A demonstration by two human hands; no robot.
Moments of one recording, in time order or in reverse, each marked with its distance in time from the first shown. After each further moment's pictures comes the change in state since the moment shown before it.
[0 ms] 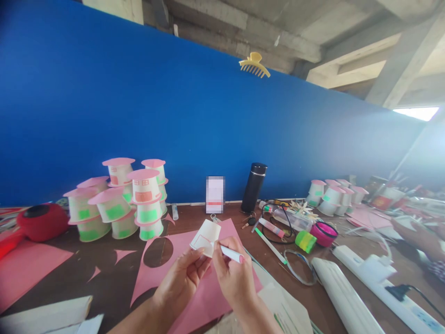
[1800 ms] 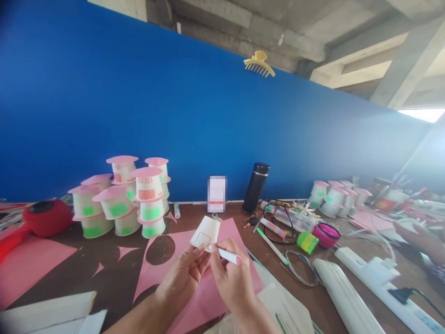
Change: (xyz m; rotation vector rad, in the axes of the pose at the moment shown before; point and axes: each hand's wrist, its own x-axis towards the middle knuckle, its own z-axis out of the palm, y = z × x) left_hand 0.007 -0.001 -0.008 0.008 -0.130 0.008; right_hand -0.004 -0.004 0.004 -0.033 -0.049 -0.030
